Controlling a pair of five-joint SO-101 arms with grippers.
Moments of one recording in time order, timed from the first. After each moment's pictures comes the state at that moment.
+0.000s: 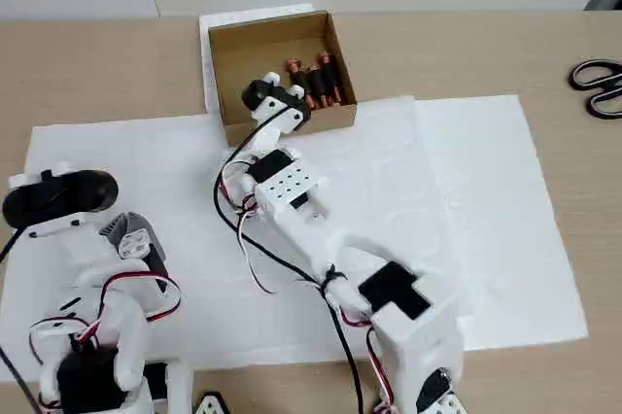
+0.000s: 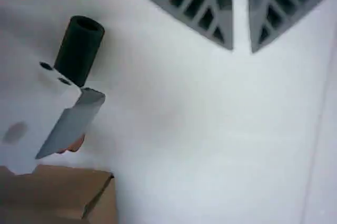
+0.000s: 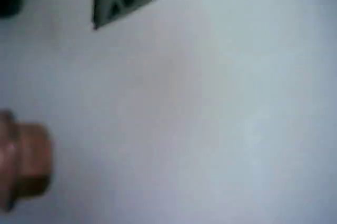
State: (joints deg) left arm -12.6 -85.5 58.4 74.9 15.2; right arm -42.4 22.4 0.2 46.8 -54.6
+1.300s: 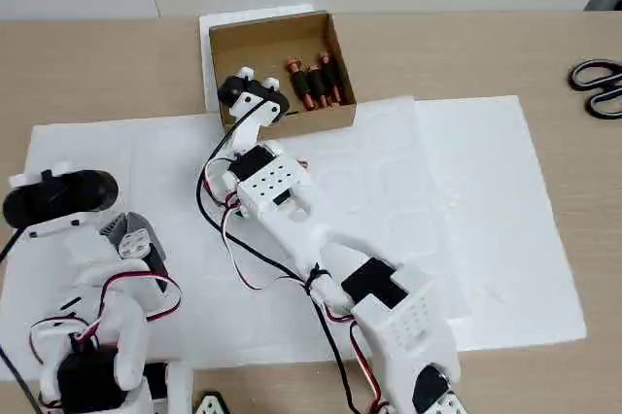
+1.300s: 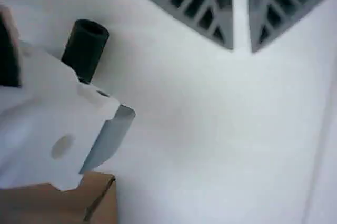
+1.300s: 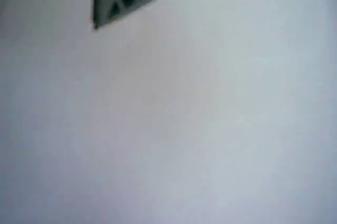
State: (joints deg) left arm -12.6 -85.5 58.4 74.9 15.2; right arm -44.9 29.2 -10.3 50.9 -50.9
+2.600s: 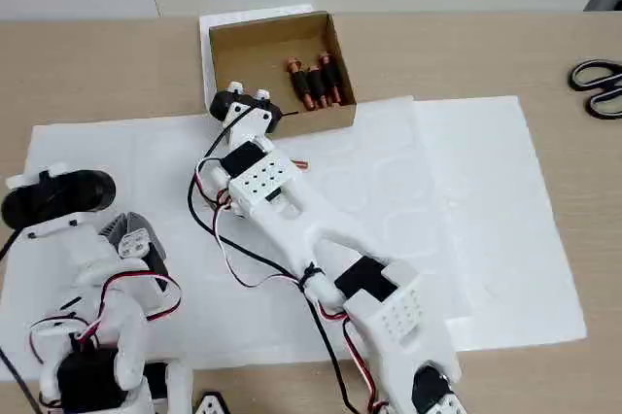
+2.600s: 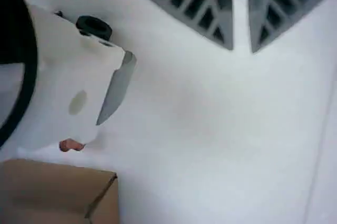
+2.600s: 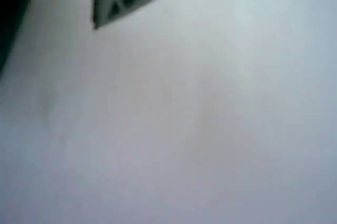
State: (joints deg) left arm -12.6 -85.5 58.4 74.9 16.3; right arm -44.6 34.5 -17.7 64.6 -47.3
